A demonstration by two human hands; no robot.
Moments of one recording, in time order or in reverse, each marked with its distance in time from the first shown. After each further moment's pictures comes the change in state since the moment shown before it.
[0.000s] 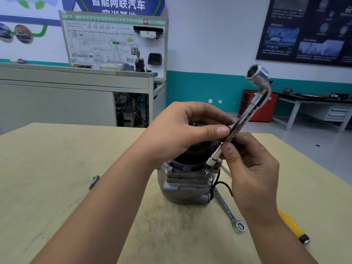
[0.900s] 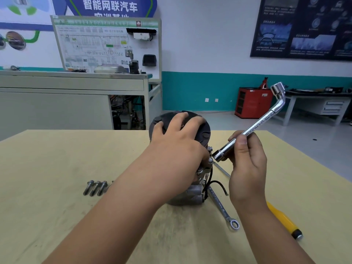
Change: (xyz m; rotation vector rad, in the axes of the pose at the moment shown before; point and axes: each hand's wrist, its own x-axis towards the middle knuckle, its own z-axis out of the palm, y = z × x) left_hand -0.012 -0.004 0.026 1.359 -0.160 -0.112; right_hand 0.002 0.014 -0.005 0.064 0.213 0.308
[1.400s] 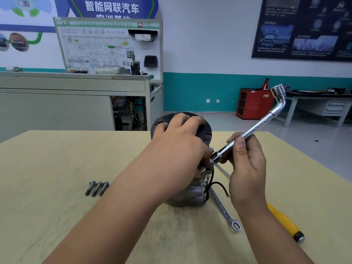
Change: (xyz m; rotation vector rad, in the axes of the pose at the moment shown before) left_hand 0.003 -0.002 -0.002 -0.048 0.051 0.012; right_hand 0.000 0.004 0.000 -0.011 -0.045 -0.024
